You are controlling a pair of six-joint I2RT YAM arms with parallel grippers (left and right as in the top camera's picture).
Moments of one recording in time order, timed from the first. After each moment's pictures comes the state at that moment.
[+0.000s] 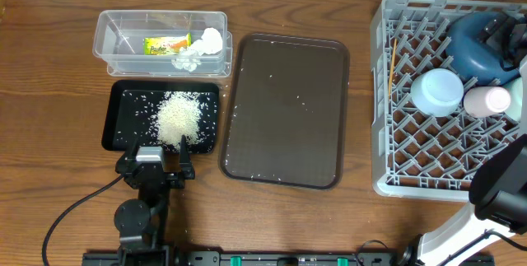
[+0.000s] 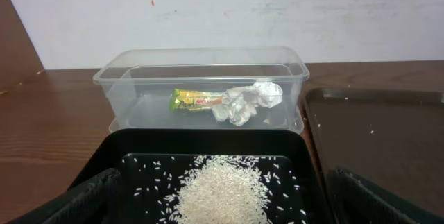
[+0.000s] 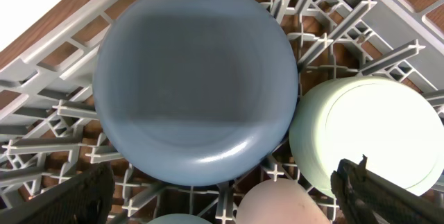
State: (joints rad) left arm 0.07 0.01 0.02 -0.10 0.07 0.02; right arm -0.39 1.92 1.74 -0.76 0.18 0.36
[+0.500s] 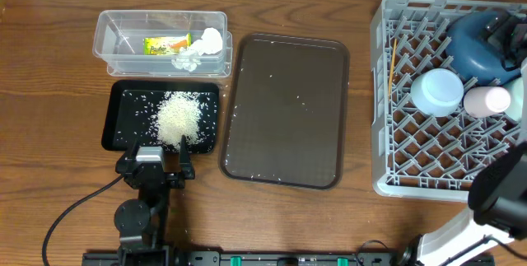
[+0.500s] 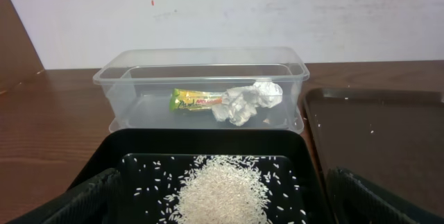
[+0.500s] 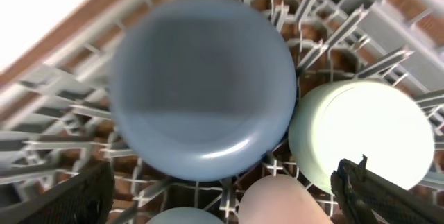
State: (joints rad) left arm 0.07 0.01 0.02 -0.11 0.06 0.02; right arm -0.38 1.87 1.73 -0.77 0.18 0.36
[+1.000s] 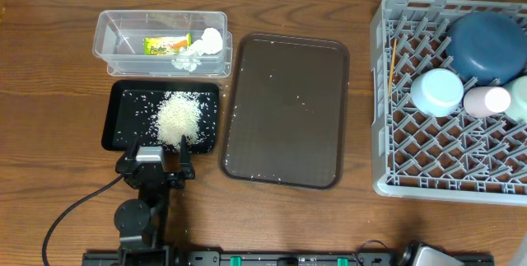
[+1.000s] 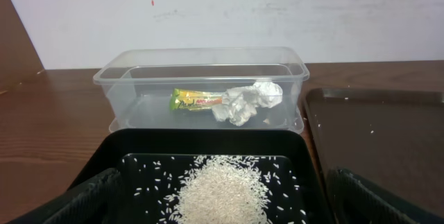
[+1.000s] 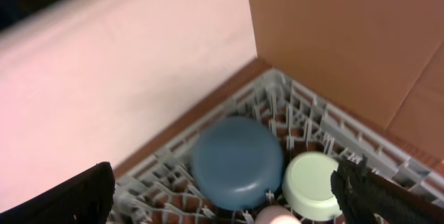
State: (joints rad) left arm 0.07 0.01 0.02 -0.11 0.06 0.02; right arm -0.37 1.36 1.73 -0.77 0.19 0.36
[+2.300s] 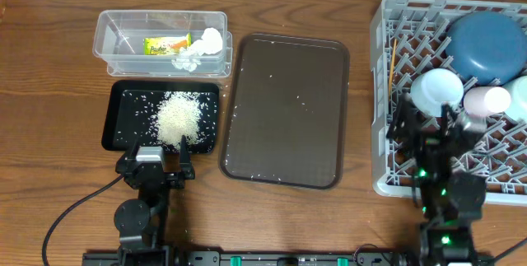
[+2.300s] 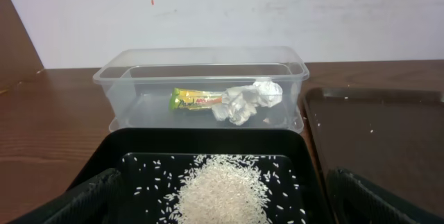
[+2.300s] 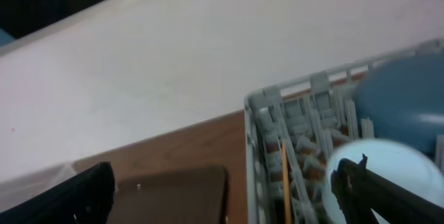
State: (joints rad) left arm 0.07 0.01 0.02 -0.11 0.06 0.02; right arm 0.03 0.50 0.19 0.32 0.00 0.39
